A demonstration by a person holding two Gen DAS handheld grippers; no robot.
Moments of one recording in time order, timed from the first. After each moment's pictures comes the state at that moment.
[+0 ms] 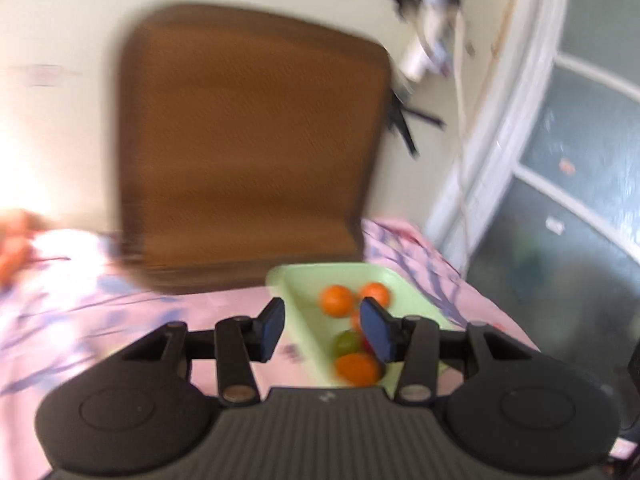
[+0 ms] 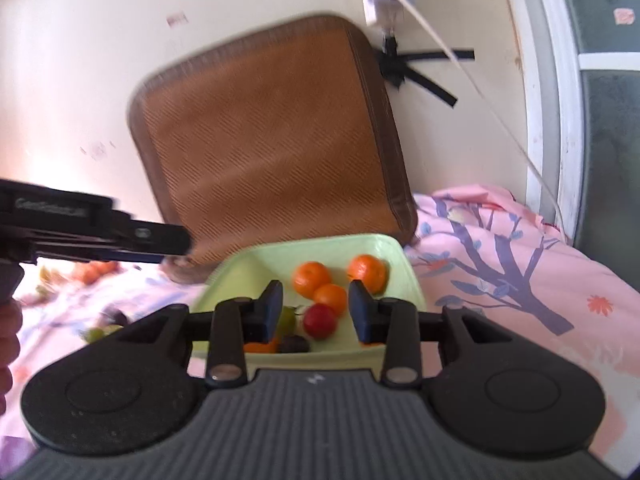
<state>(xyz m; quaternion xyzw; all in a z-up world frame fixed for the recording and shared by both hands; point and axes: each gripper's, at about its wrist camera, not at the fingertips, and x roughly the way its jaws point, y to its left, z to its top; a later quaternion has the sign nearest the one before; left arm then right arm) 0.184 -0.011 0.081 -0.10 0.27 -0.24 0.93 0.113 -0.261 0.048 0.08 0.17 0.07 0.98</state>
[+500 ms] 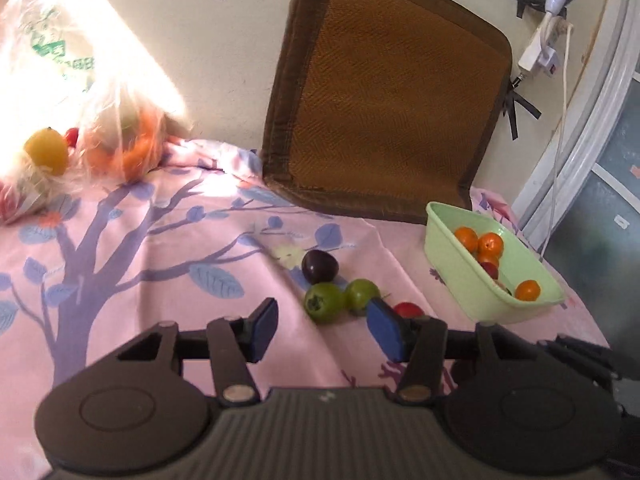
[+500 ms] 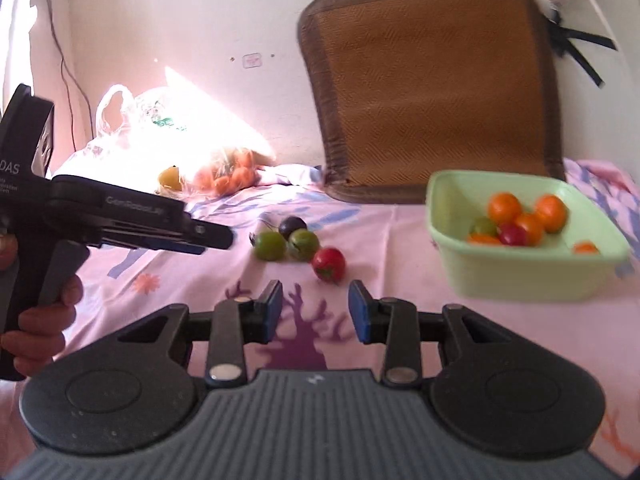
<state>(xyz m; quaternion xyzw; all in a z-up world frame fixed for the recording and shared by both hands) 0.186 0.075 0.020 -0.11 0.33 -0.17 0.92 0.120 -0.128 0.029 -0.02 0.25 0.21 0.95</state>
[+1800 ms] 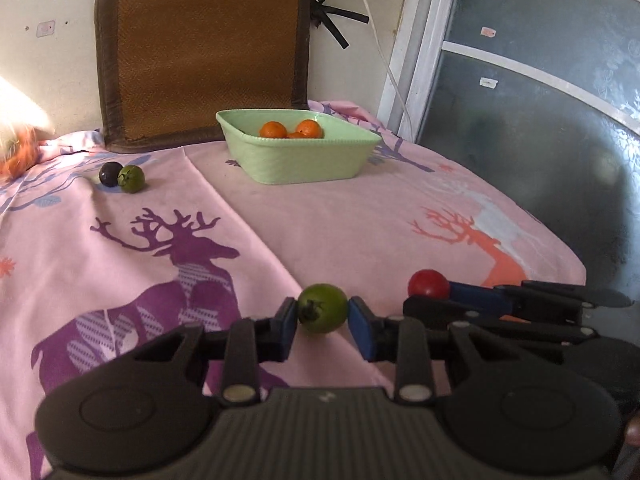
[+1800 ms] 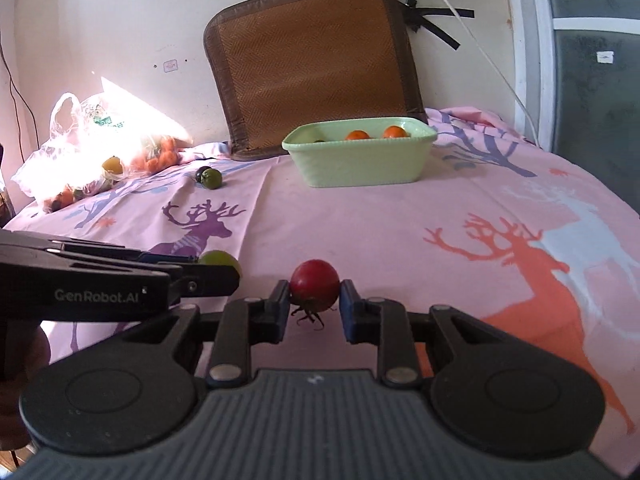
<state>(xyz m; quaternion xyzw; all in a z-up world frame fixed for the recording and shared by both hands) 0.021 -0.068 -0.006 0.00 0.32 -0.28 0.91 -0.032 -0.220 0.001 0.04 0.26 0.06 0.96</state>
